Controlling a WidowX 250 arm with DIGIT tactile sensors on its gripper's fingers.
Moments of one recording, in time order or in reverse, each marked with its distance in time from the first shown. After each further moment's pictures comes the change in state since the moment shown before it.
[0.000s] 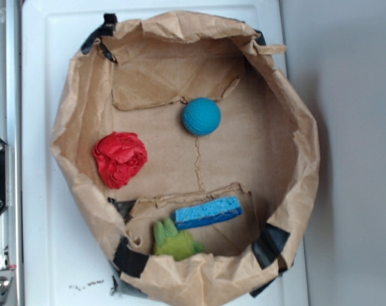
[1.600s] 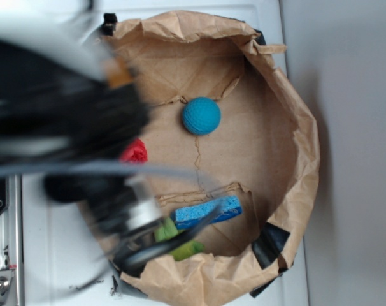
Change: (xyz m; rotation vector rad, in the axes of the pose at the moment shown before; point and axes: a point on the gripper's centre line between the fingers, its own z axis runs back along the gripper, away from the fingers) arm 0.106 0.021 -0.067 -0.009 -0.127 0.359
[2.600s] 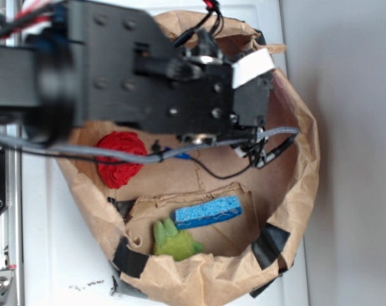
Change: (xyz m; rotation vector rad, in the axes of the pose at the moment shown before) arm 0.065 0.033 -0.122 0.221 -0.153 0.179
